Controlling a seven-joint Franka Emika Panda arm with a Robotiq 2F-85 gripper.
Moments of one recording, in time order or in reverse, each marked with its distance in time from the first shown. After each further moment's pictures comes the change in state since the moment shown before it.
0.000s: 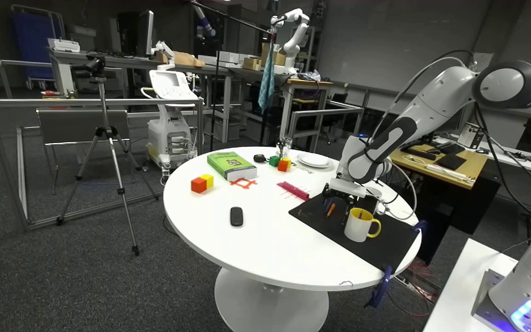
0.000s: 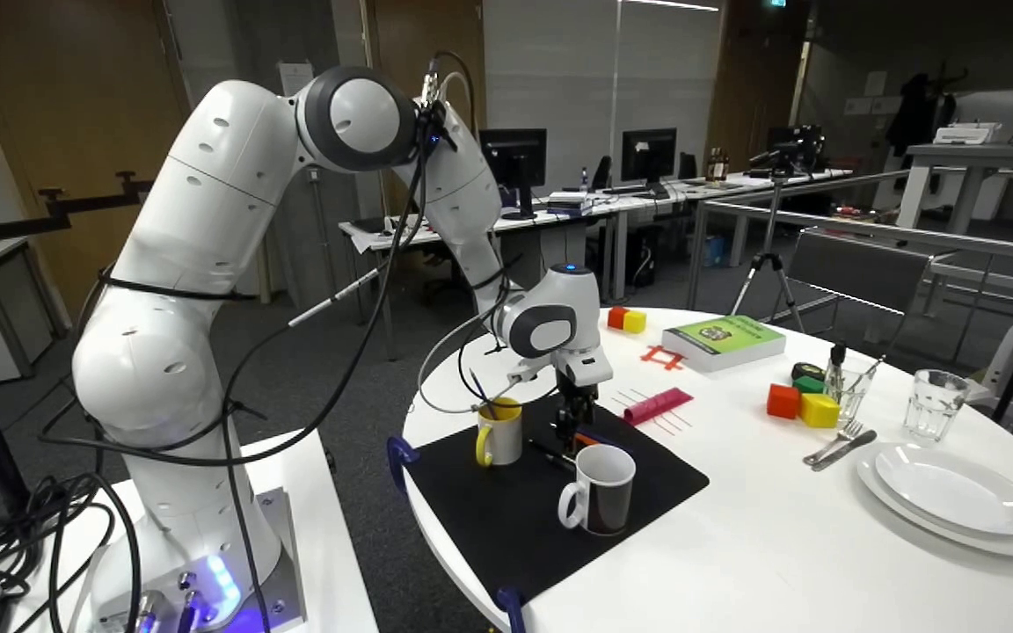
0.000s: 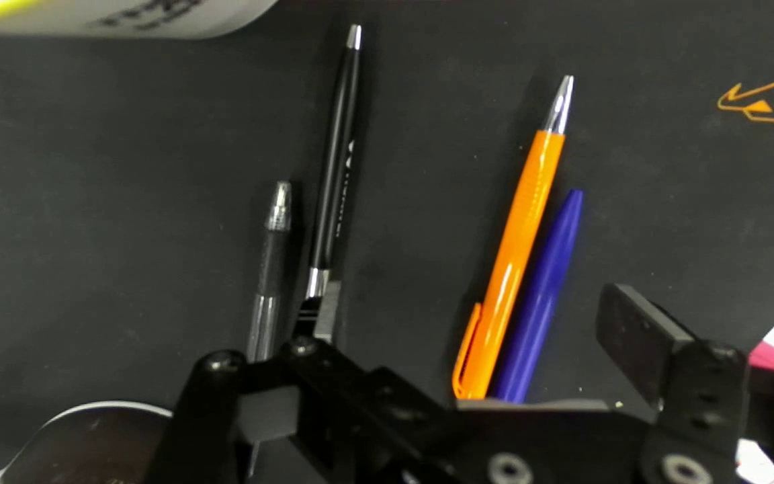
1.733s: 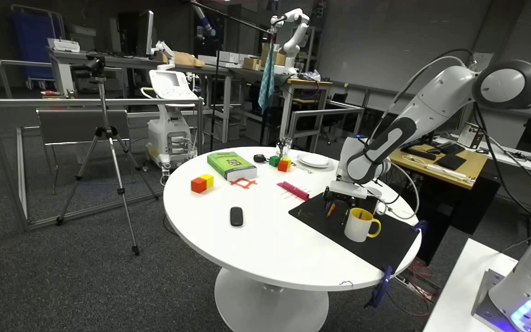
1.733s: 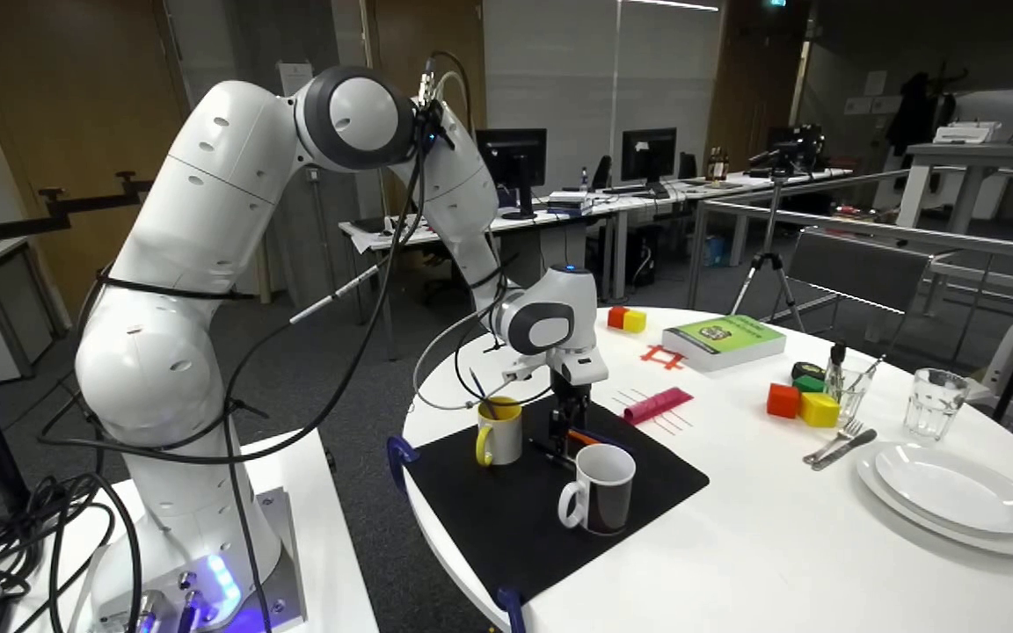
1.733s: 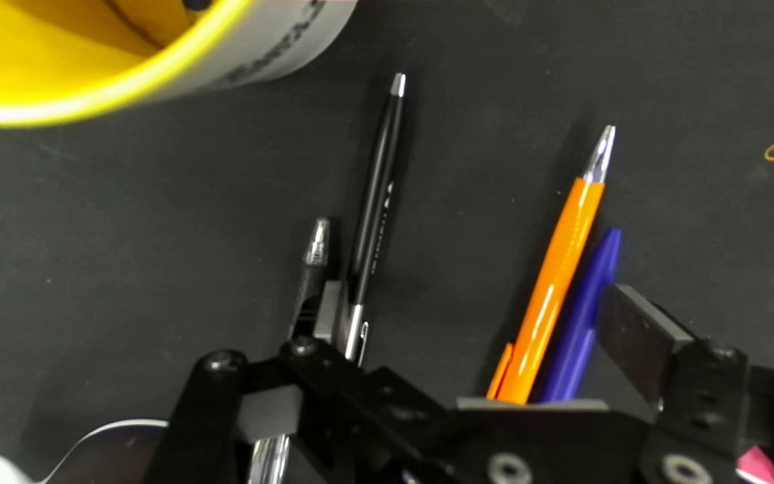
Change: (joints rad) arm 0.037 0.000 -0.024 0.003 -0.001 -0.071 0.000
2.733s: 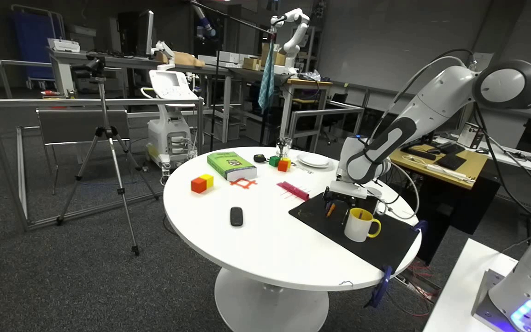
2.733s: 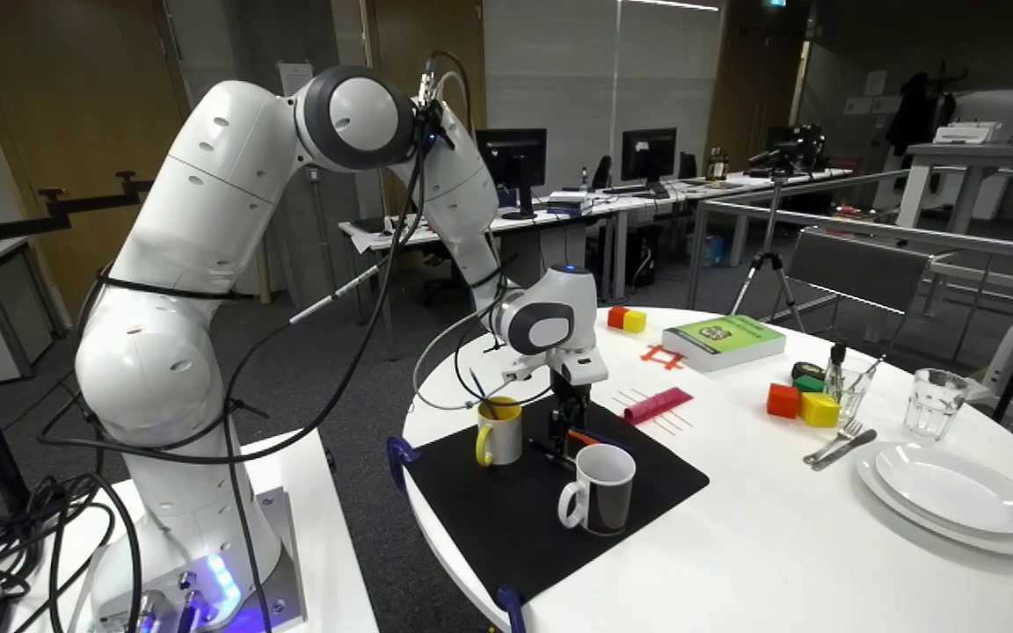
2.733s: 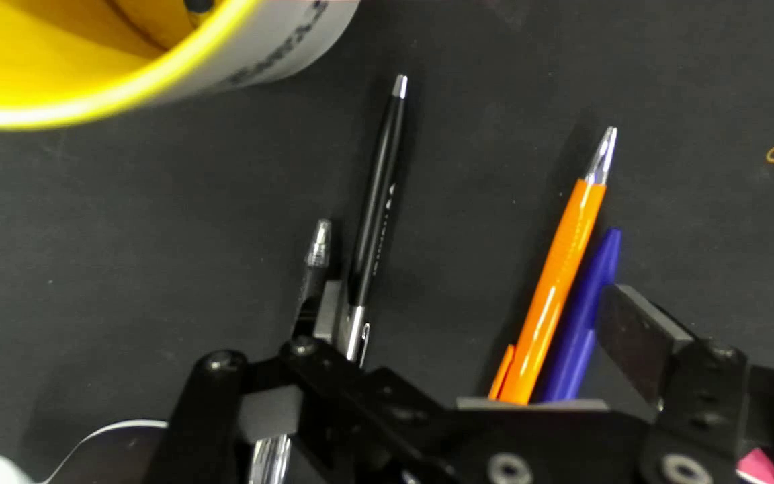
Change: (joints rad) arm 0.000 0.000 0.000 0.000 0.000 -0.002 0.000
